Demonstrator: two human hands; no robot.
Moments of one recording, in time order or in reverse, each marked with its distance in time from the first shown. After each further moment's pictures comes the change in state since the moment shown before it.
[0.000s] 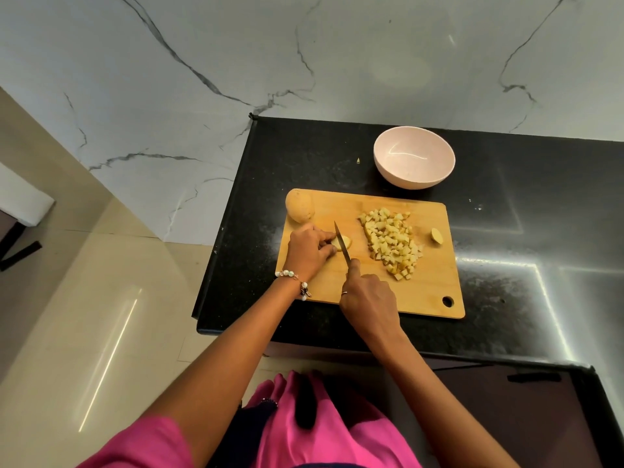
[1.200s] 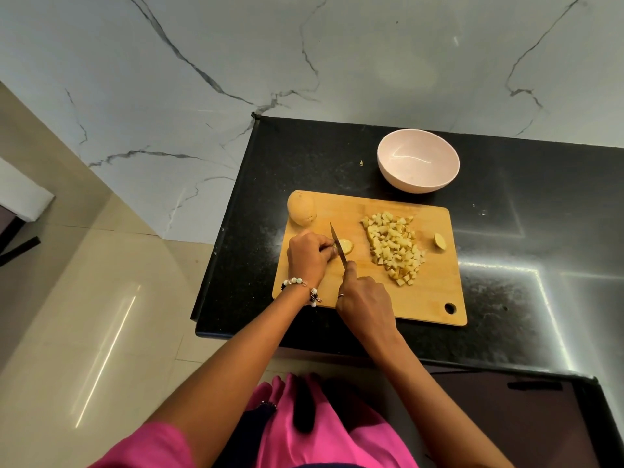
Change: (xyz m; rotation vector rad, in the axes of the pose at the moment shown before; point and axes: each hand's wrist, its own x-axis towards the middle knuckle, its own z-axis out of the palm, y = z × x) left_hand -0.006 0.009 0.005 -0.041 0.134 -0.152; right_hand 0.007 -0.005 0.007 -0.025 0.004 -0.030
